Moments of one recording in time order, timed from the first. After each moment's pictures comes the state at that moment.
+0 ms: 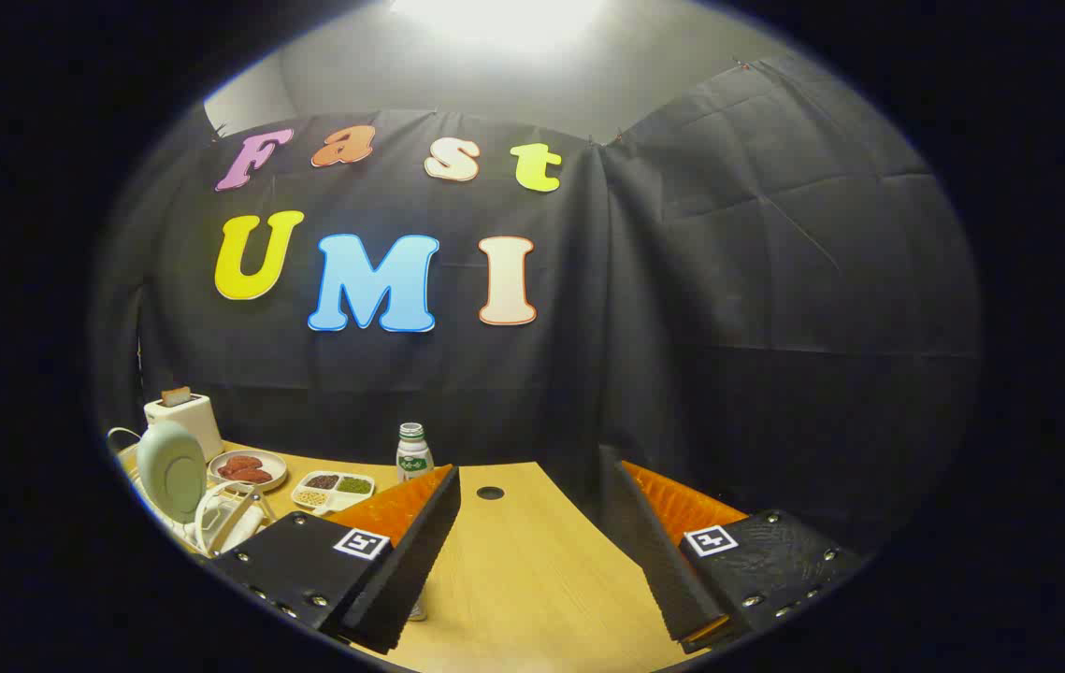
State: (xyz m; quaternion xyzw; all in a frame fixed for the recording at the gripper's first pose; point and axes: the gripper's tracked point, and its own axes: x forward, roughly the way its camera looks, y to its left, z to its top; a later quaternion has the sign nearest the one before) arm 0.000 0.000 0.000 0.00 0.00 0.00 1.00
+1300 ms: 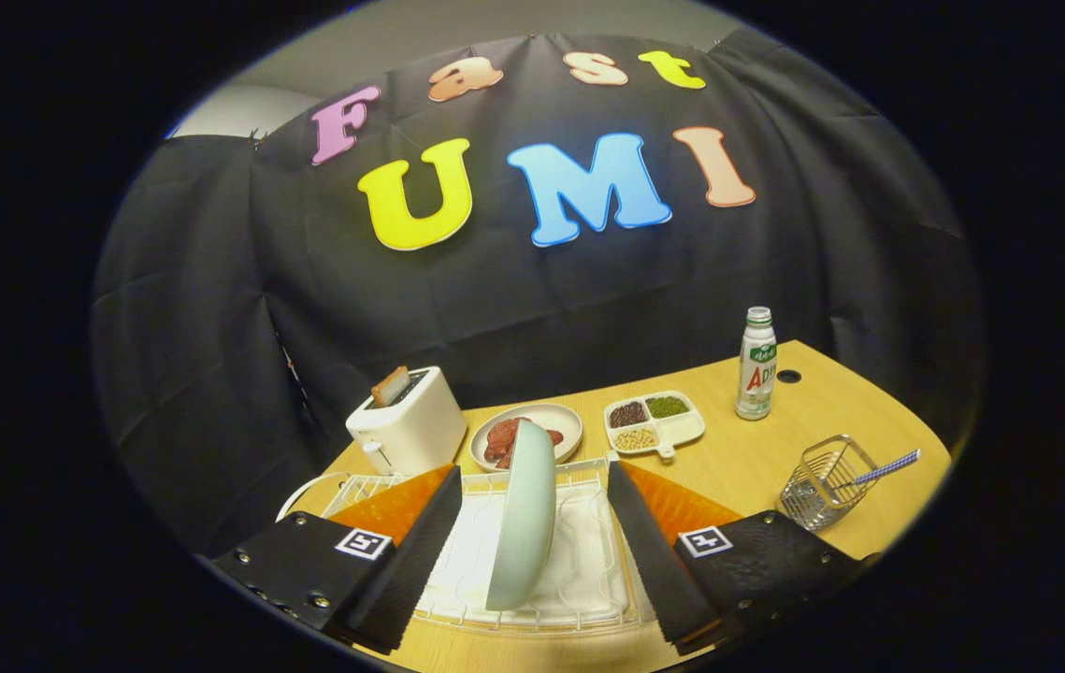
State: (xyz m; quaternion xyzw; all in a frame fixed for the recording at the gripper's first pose) arm -0.033 0.400 -0.056 0.10 0.18 0.23 0.95
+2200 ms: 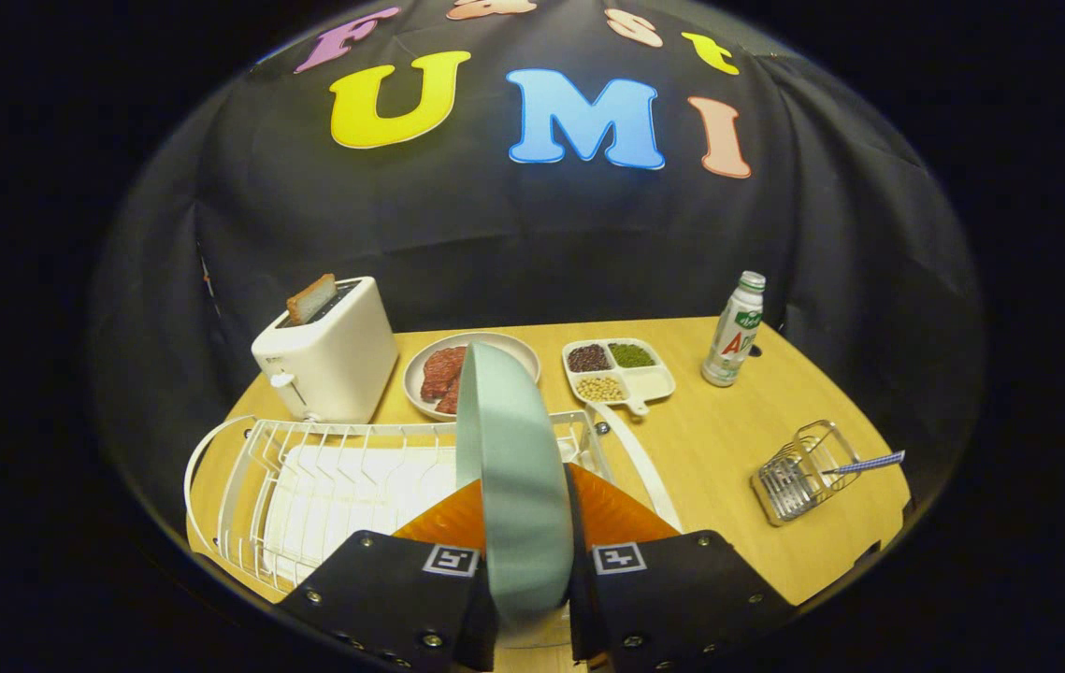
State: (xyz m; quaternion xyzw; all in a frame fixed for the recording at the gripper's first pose) arm -0.004 0.417 -0.081 -0.04 0.25 0.09 0.96
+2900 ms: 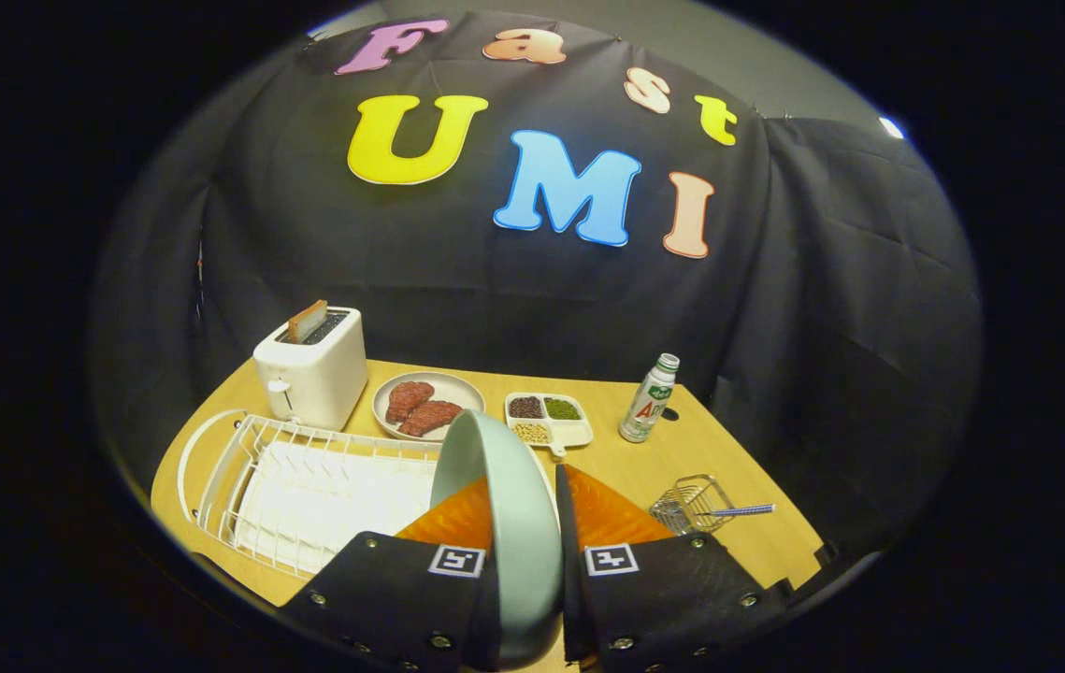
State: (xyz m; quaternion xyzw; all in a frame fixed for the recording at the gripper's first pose) arm -0.081 0.360 -0.008 -0.11 0.18 0.05 0.98
